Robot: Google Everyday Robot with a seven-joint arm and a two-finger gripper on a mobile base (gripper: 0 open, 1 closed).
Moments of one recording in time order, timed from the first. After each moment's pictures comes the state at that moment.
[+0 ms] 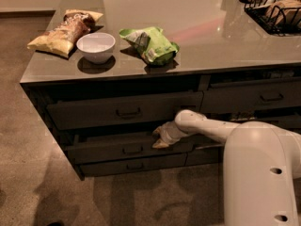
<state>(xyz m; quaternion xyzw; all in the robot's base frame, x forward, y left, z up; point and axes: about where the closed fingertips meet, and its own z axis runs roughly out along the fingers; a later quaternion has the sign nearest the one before) 0.697 -0.054 0.413 -0.69 0.66 0.08 0.28</state>
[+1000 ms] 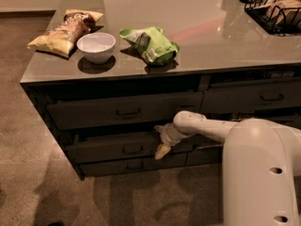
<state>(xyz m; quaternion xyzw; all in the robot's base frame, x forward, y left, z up) 0.686 -0.059 0.413 -0.70 0.66 0.07 0.27</state>
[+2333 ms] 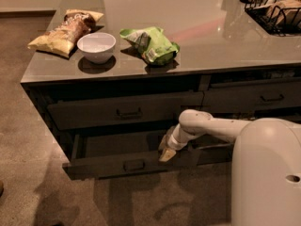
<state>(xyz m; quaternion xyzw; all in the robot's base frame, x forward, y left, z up) 0.642 -0.082 0.429 -0.69 0.68 0.11 0.21</state>
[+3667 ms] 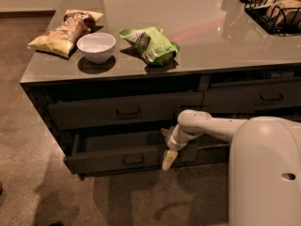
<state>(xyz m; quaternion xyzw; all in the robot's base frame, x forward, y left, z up) 0.640 -0.081 0.425 -0.69 0.68 0.10 0.21</state>
